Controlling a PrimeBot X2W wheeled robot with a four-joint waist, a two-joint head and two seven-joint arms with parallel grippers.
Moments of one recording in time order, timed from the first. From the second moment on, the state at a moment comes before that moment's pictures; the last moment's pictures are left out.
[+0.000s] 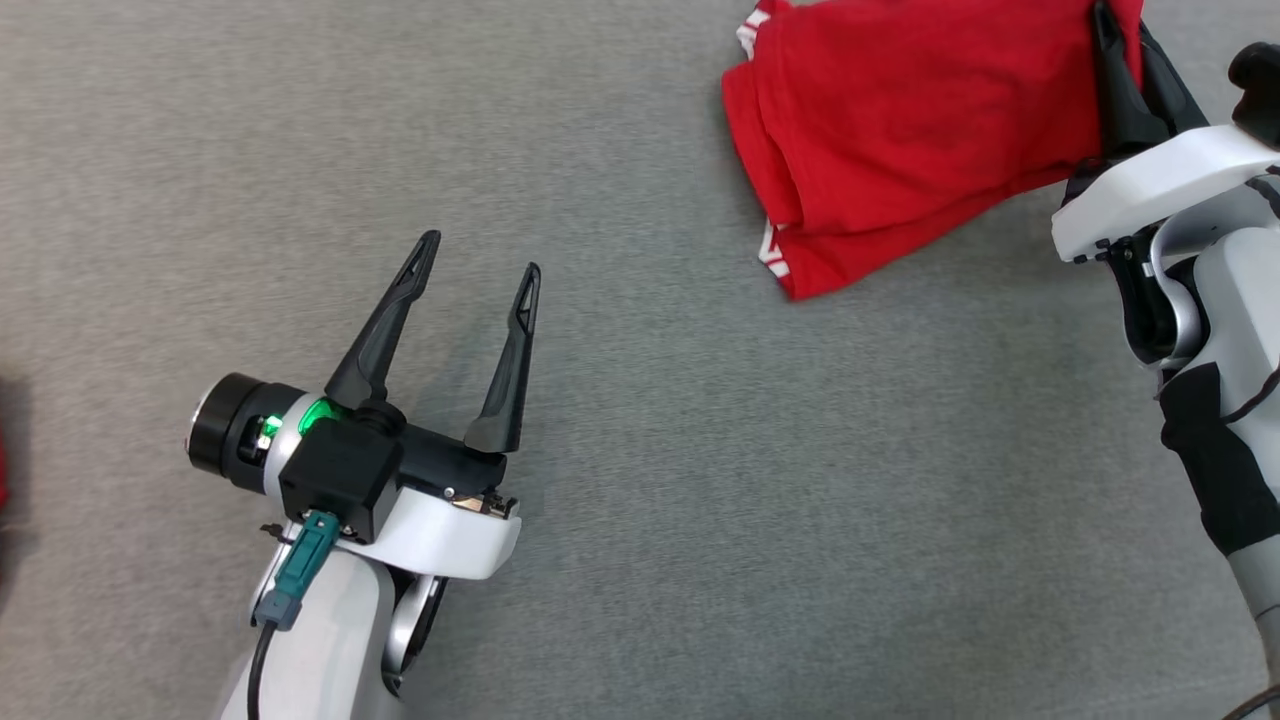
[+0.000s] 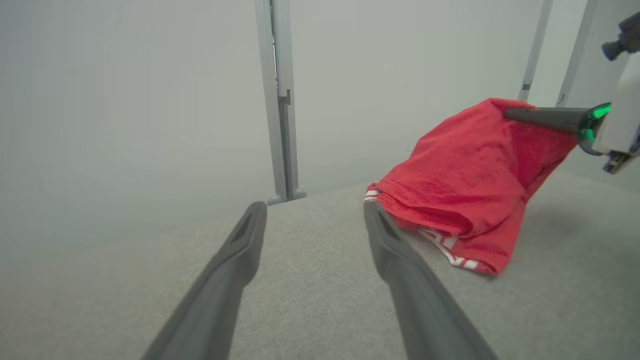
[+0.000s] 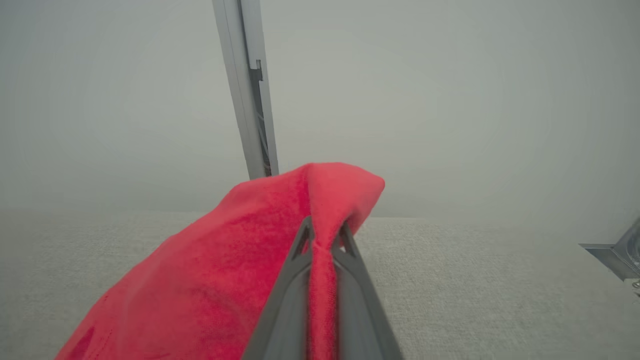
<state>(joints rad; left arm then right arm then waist) -0.30 0.07 -0.25 0.01 -0.05 -0.04 -0.26 -0.94 -0.25 0.33 0.77 0.45 0.13 -0.26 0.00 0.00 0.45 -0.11</state>
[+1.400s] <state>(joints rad) -0.38 0.14 -0.32 -0.05 -0.01 -0.06 -0.26 -1.04 -0.43 0.11 0.79 0.11 0.13 -0.26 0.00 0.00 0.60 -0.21</state>
